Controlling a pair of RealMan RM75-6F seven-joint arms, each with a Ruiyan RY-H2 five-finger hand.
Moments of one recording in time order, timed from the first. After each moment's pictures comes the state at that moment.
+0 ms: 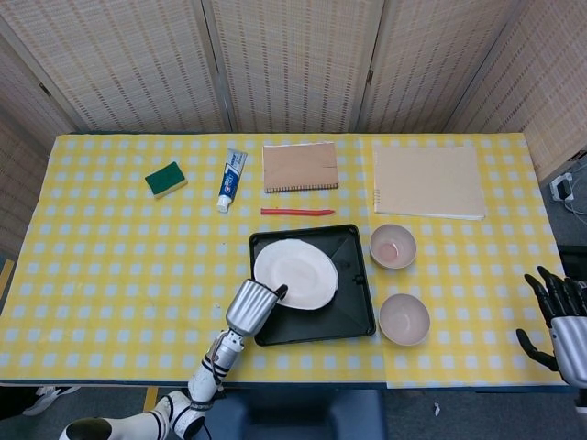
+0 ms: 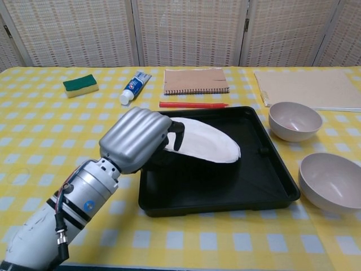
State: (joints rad) left arm -0.64 -2.19 -0.14 -0.80 1.66 1.35 0.26; right arm -0.01 -1.03 0.01 -1.62 -1.56 1.54 0.07
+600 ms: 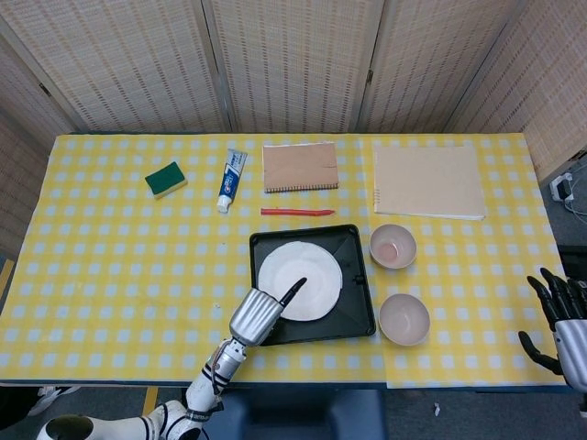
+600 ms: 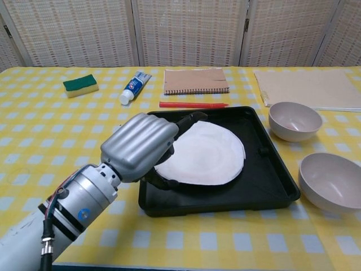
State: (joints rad) left arm -0.62 -2.07 -0.10 -1.10 1.60 1.27 0.41; right arm -0.02 -1.02 0.00 -1.62 -1.59 1.57 0.09
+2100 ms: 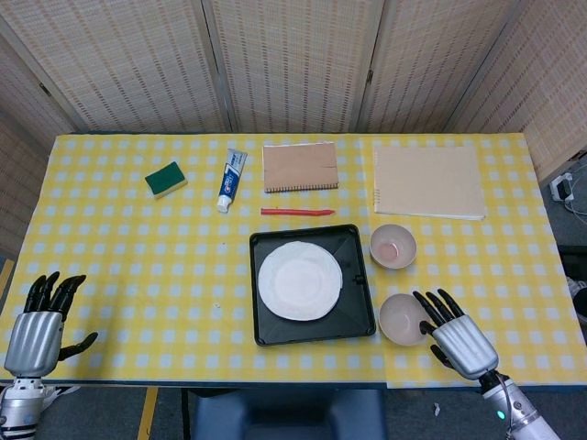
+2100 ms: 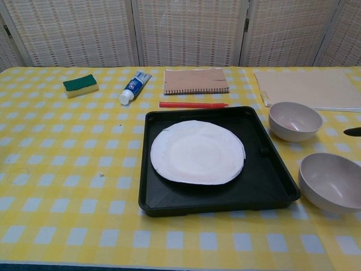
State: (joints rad) left arm -0.14 -1.24 0.01 -1.58 1.49 1.58 0.14; right arm 0.19 -1.25 -0.07 -1.50 -1.76 1.24 -0.25
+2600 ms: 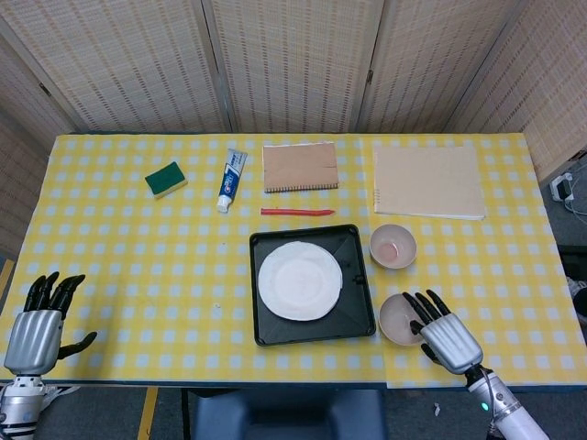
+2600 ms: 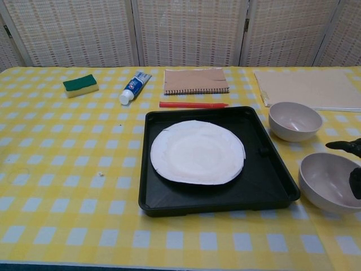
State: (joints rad) left arm -0.13 -1.23 -0.01 -1.60 1.48 1.53 0.14; right arm 0.23 -1.35 -0.07 -1.41 -1.72 1.19 -0.25
